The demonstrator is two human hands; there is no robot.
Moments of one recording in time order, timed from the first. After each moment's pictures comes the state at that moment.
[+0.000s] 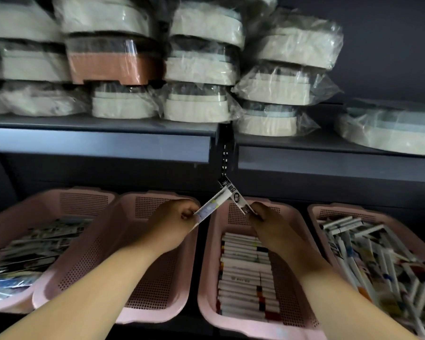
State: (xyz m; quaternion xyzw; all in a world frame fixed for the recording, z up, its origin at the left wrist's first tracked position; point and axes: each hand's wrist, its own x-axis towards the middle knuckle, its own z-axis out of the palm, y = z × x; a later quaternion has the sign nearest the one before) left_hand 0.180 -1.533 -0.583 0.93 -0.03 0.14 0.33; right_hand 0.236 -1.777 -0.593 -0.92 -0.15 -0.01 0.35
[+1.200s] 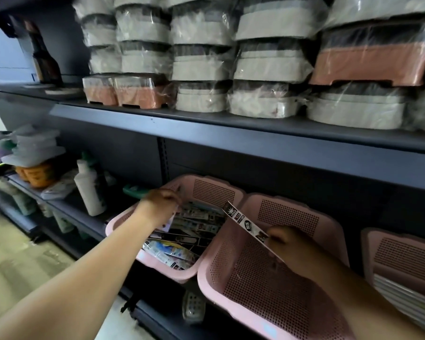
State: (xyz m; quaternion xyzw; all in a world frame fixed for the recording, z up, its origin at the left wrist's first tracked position) left_hand 0.091 -1.228 -0.588 0.81 0.33 0.18 0.44; right_hand 0.198 -1.532 -0.598 -0.88 -0.32 0.17 0.32
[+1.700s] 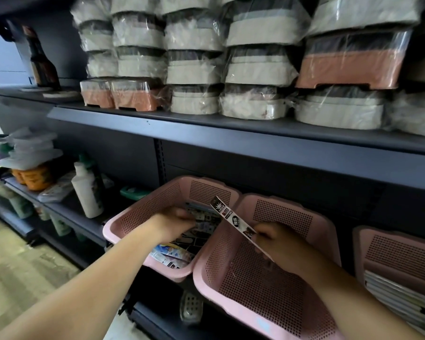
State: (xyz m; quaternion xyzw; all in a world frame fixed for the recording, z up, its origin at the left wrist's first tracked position) left_hand 0.086 -1.263 -0.600 0.87 0.28 0.03 0.41; right_hand 0.189 -1.525 -0.592 -0.85 -0.34 0.18 0.35
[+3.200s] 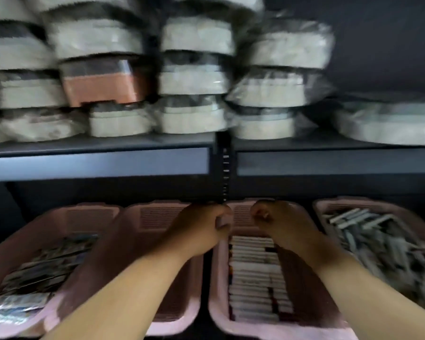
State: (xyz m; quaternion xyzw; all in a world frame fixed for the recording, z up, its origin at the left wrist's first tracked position) left_hand 0.191 -1.563 -0.564 0.97 -0.13 0.08 0.21; right_hand 0.222 -1.781 -0.566 -0.95 -0.17 -0.03 0.27
